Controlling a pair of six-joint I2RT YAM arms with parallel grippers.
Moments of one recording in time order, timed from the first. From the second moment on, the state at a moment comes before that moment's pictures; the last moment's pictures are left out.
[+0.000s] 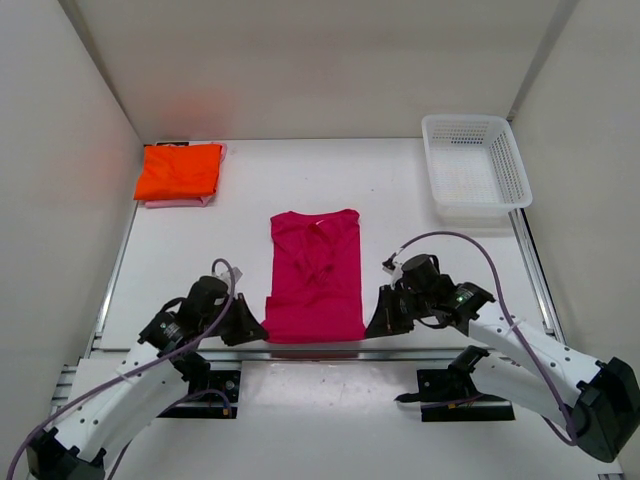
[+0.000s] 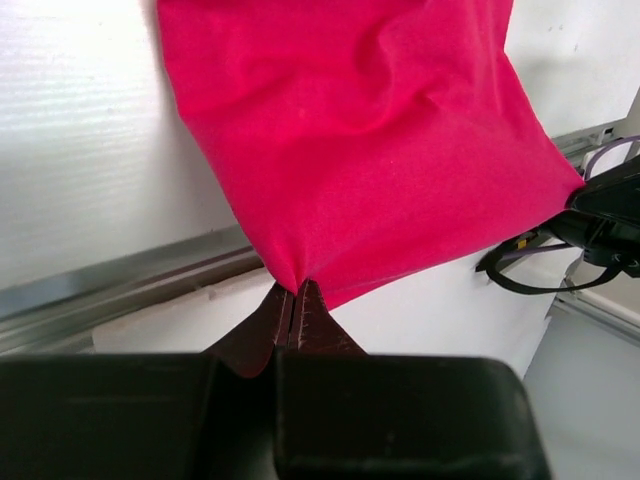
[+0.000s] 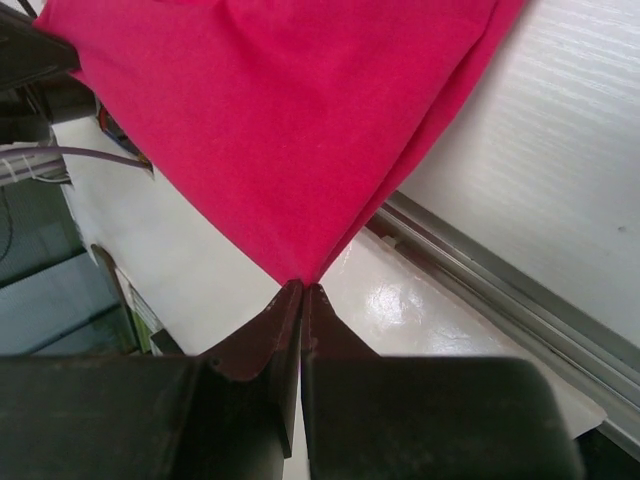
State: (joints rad) left arm -0.58 0.52 0.40 -0.73 0.28 -0.86; right arm 0.70 0.89 0.53 -0.56 -0.50 0.73
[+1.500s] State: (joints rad) left arm -0.15 1.92 1.44 -0.23 0.42 -0.72; right arm 0.21 2.09 1.86 -0.75 -0.43 0.29
